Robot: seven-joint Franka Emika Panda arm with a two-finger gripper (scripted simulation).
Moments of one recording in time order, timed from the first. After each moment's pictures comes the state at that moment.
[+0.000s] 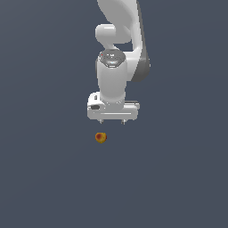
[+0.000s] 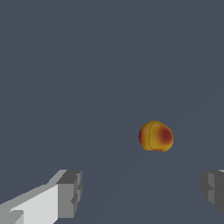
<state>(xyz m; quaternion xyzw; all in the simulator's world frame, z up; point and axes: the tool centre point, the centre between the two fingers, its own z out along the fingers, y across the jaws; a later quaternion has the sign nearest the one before) 0.008 -0.006 0.180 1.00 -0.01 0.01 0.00</state>
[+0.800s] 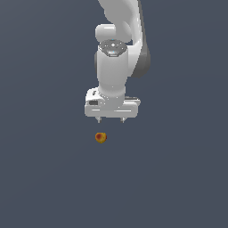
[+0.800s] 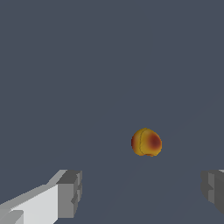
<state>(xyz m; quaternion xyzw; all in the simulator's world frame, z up) 0.017 -0.012 0.203 1.00 0.00 0.03 0.02</state>
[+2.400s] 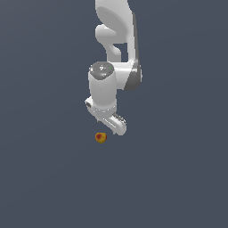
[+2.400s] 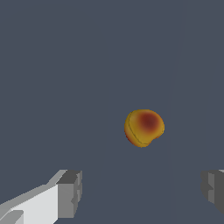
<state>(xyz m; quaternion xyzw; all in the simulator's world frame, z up) 0.009 -0.035 0.145 0.94 -0.35 0.01 0.00</state>
